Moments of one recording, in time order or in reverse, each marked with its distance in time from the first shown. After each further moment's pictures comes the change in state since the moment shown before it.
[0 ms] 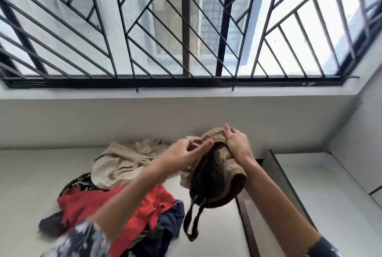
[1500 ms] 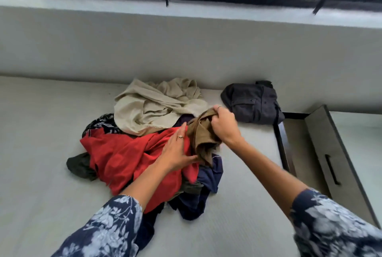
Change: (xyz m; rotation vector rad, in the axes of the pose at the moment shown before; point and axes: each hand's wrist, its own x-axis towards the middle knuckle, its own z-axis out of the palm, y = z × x) left_hand 0.059 -0.353 -0.097 0.423 0.051 -0.226; right_hand 0.104 0.220 0.216 -0.775 -0.257 -0.124
